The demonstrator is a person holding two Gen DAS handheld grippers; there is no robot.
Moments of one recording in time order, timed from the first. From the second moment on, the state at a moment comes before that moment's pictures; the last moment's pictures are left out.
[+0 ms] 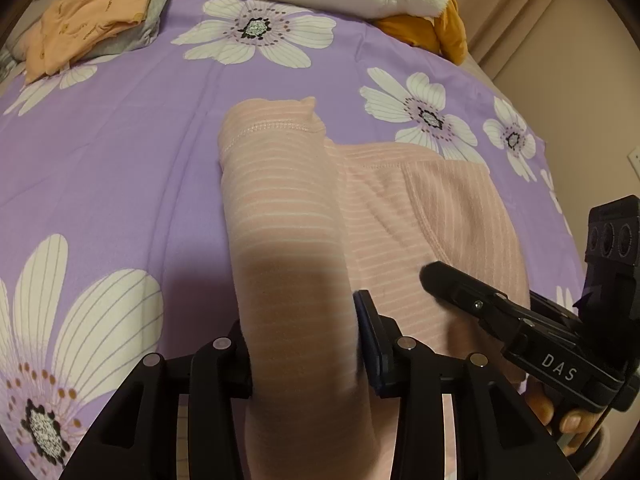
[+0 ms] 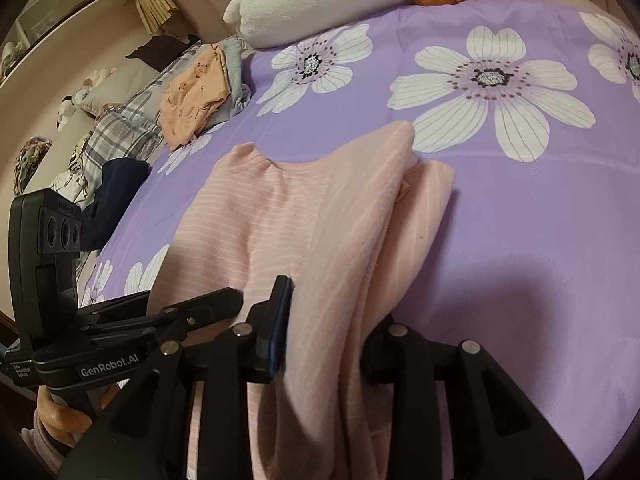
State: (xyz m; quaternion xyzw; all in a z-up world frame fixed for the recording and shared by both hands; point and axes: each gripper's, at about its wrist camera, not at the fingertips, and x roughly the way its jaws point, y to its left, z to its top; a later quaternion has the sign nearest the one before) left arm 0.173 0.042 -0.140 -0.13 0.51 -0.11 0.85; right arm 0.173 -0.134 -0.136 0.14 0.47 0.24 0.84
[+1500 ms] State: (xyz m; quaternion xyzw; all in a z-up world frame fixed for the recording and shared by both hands) left arm 0.132 0.050 -0.136 -0.10 0.50 -0.07 0.86; right arm 0.167 -0.186 -0.141 0.21 0.48 0.19 0.83
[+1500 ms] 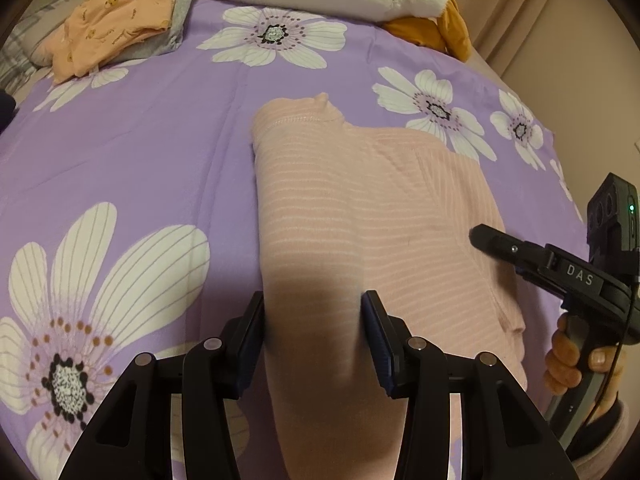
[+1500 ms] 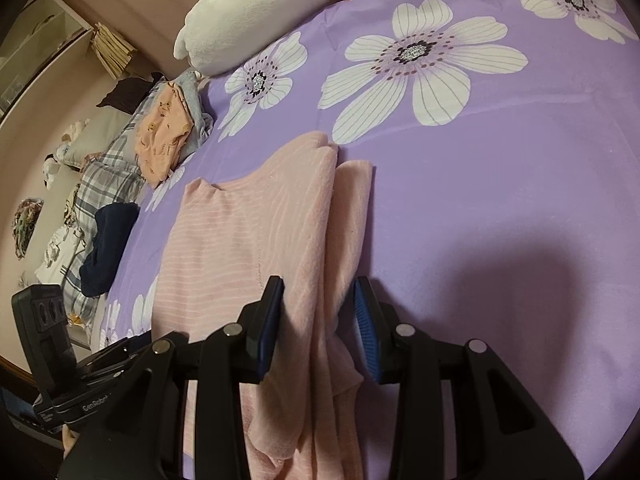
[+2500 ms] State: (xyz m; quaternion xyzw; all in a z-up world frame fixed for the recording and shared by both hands) left arm 0.087 0.054 -0.112 -0.08 0.48 -0.07 0.87; right arm 0.157 -0.186 -0.091 0.15 0.41 0.20 0.87
